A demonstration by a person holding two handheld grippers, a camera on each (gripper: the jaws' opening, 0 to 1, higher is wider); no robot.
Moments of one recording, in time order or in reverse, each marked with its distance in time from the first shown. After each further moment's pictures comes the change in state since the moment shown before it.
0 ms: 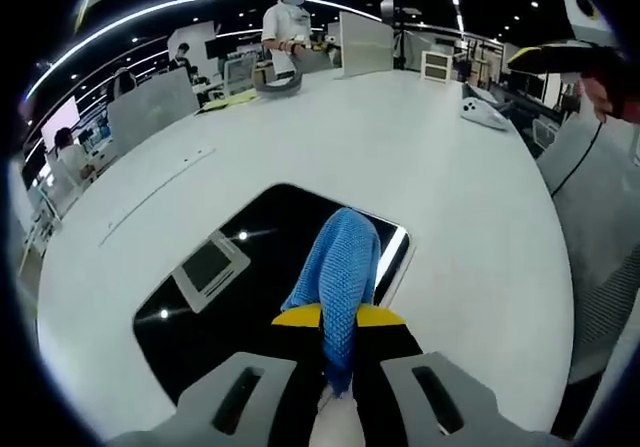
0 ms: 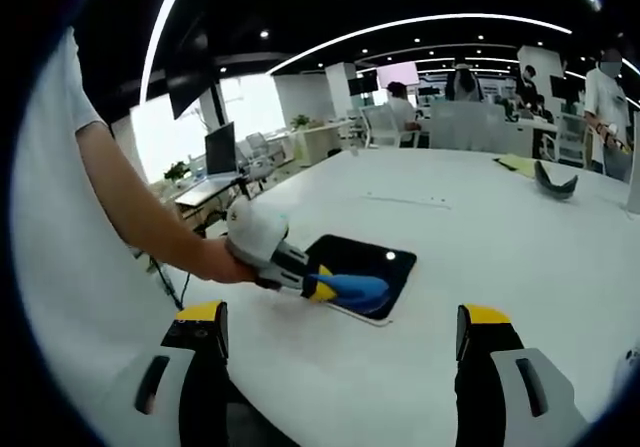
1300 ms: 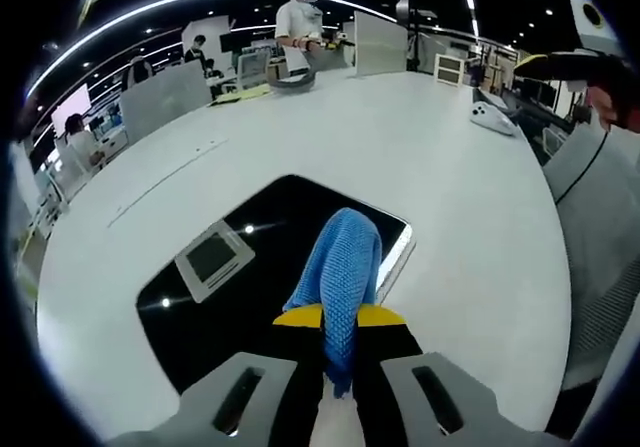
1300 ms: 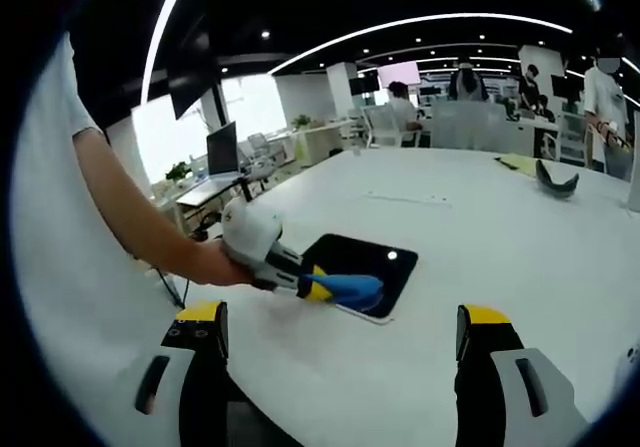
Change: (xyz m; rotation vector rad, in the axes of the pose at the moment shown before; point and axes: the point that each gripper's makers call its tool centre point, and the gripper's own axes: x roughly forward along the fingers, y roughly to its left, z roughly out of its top) left arm -0.007 0.003 -0.008 -0.052 0.002 0.035; right arm -0.001 0.000 -0.003 0.007 -0.001 0.005
